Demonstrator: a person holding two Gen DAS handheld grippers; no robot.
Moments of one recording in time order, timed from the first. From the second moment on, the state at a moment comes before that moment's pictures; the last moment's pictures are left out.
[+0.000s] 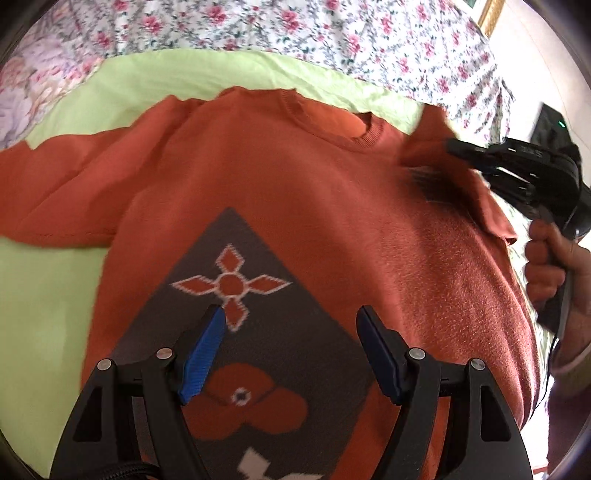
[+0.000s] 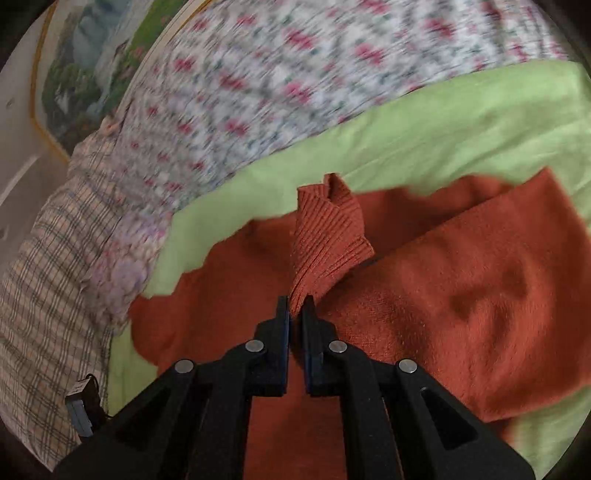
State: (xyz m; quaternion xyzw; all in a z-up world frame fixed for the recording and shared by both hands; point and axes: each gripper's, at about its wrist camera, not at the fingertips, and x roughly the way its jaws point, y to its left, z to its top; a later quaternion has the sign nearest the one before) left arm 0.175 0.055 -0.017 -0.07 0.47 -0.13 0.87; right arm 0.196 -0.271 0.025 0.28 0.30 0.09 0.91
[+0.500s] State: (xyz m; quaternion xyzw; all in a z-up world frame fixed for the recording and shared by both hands) left arm 0.210 0.061 -0.026 -0.13 0.47 -0.15 0.86; right arm 0.268 -0.137 -0.027 0.29 0.37 0.21 0.85
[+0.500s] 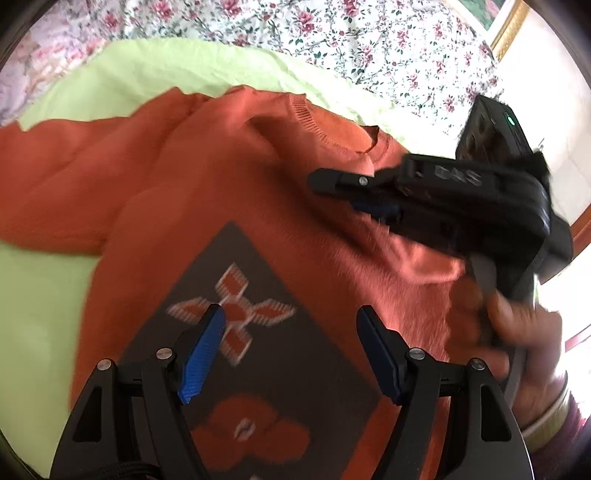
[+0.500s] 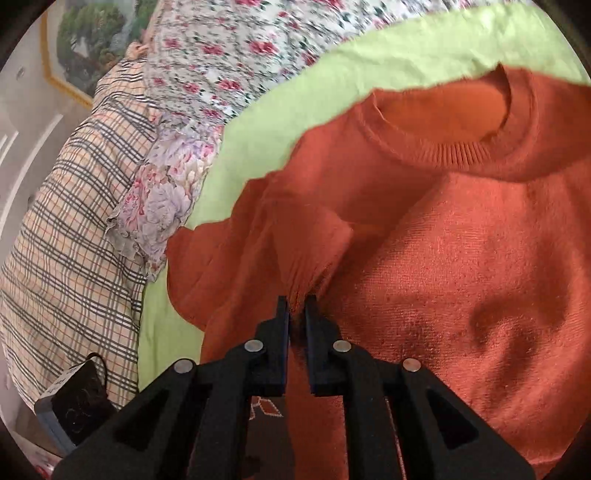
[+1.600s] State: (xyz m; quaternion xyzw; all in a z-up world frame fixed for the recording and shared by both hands) left arm 0.274 0.093 -0.021 -0.17 0.39 -0.05 0.90; right arm 0.148 -0.350 -0.011 0.29 0.31 -0.06 0.90
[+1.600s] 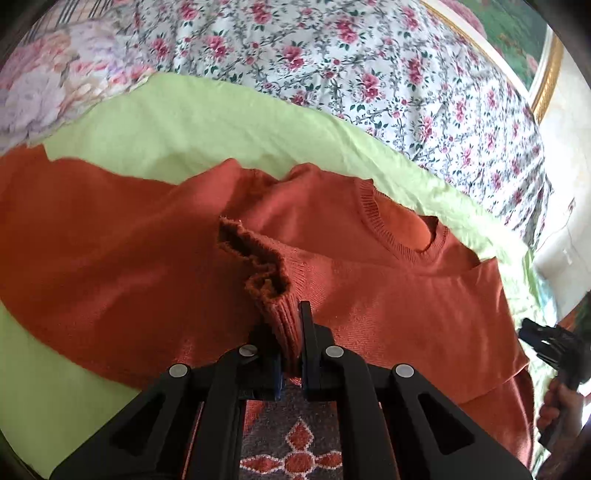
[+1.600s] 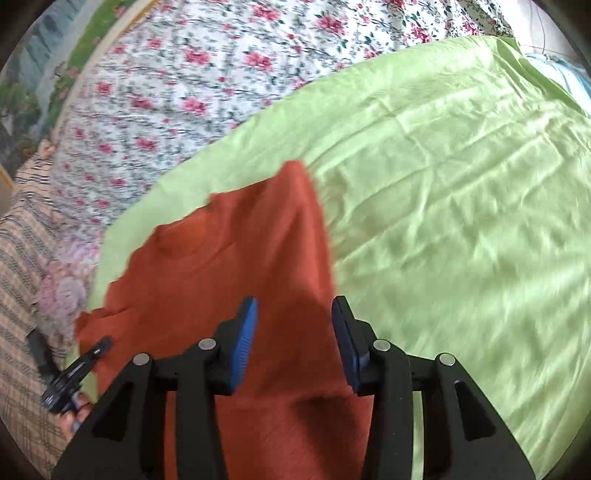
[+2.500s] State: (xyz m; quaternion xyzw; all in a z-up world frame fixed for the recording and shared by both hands) left arm 0.274 0.067 -0.033 -0.10 0.42 -0.06 0.90; right arm 0.158 -0.351 0.003 0.23 0.29 -0.11 0.92
